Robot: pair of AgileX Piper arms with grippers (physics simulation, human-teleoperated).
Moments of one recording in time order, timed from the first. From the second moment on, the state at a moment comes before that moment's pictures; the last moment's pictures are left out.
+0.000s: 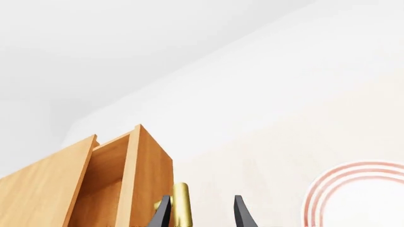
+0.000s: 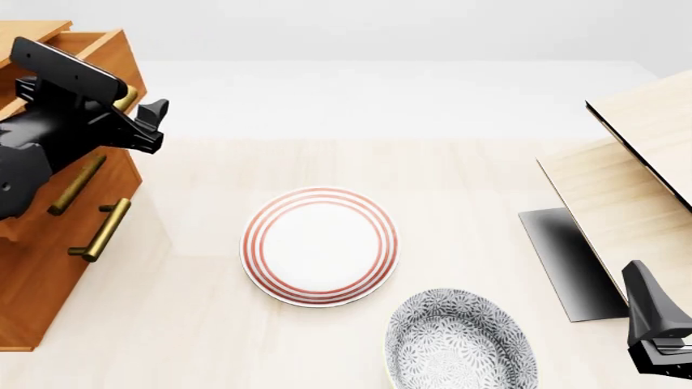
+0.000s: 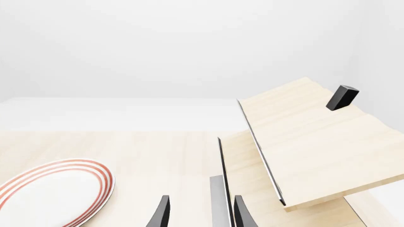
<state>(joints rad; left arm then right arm) -0.07 1.27 -0.79 -0.22 0.37 -0.01 0.00 -0.01 0.00 -0.01</state>
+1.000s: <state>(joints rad) 0.19 1.26 -0.70 -0.28 0.53 -0.01 0.00 -0.01 0.00 -0.01</state>
